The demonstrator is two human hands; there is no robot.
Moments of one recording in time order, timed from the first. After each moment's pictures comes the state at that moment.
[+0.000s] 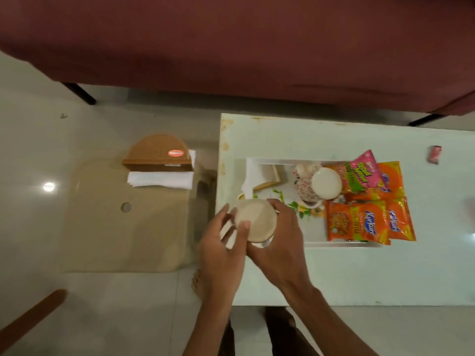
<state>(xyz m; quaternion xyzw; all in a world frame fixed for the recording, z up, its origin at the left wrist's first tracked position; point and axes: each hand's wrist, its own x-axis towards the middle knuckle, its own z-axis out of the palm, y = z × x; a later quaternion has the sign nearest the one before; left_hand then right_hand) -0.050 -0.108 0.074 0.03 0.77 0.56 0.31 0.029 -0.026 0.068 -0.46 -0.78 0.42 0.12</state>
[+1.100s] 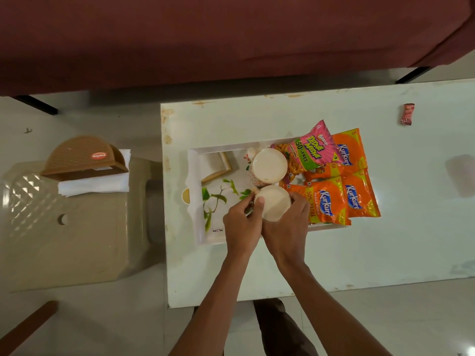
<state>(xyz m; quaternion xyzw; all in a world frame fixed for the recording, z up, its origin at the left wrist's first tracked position) 0.055 0.031 -0.002 0.14 0.83 0.38 0.38 0.131 0.063 -0.015 -0.64 -0.67 0.34 0.16</state>
